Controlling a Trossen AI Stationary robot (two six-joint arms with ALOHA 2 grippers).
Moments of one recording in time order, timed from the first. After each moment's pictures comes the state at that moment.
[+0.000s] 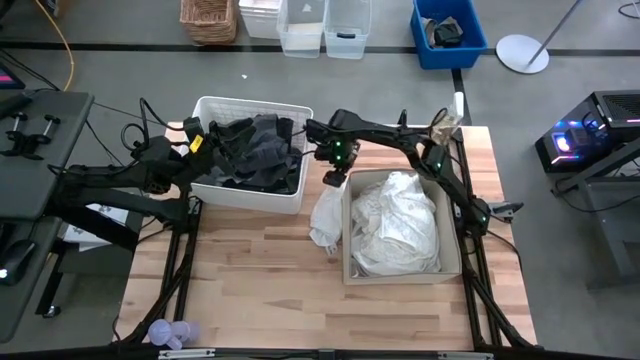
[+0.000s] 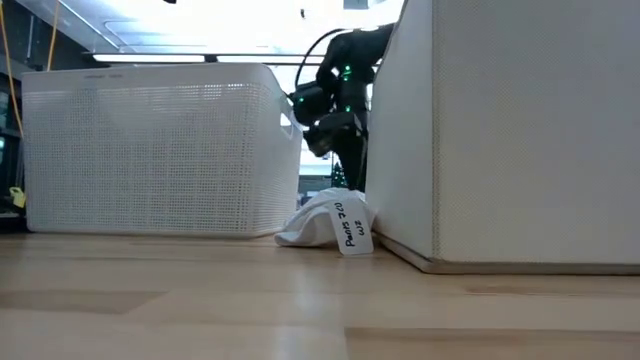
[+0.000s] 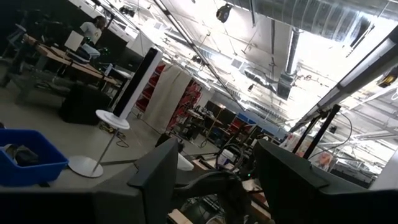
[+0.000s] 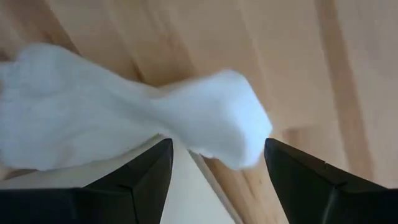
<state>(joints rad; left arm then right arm) 0.02 0.80 0.83 0.31 -0.53 -0.39 -0.40 2.38 2.21 -1.49 -0.20 -0.02</state>
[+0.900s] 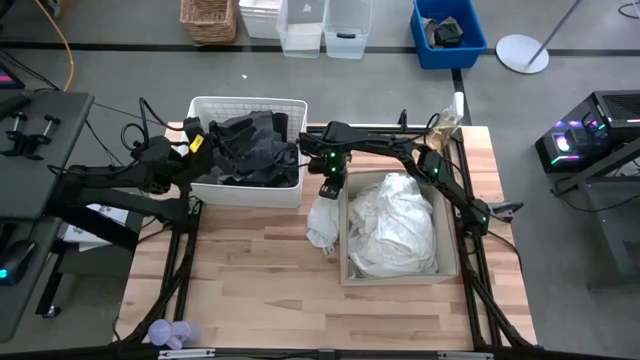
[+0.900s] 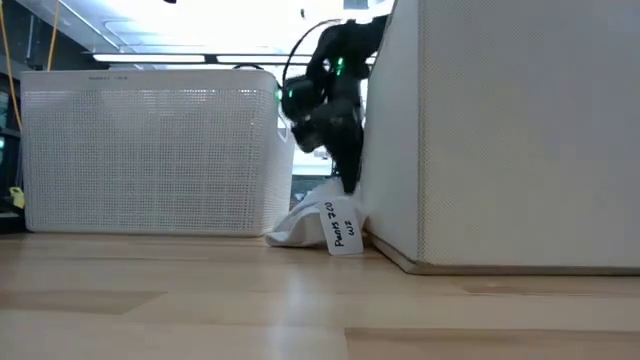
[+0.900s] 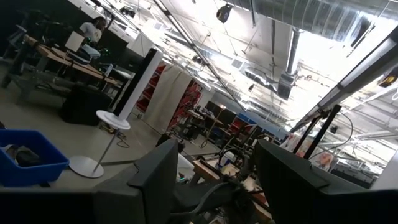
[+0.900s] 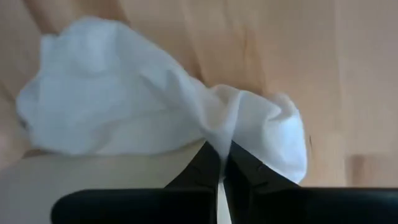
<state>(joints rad) 0.02 0.80 0.83 0.31 -0.54 -0.39 -0.33 2.40 2.21 -1.47 -0.27 -0.05</state>
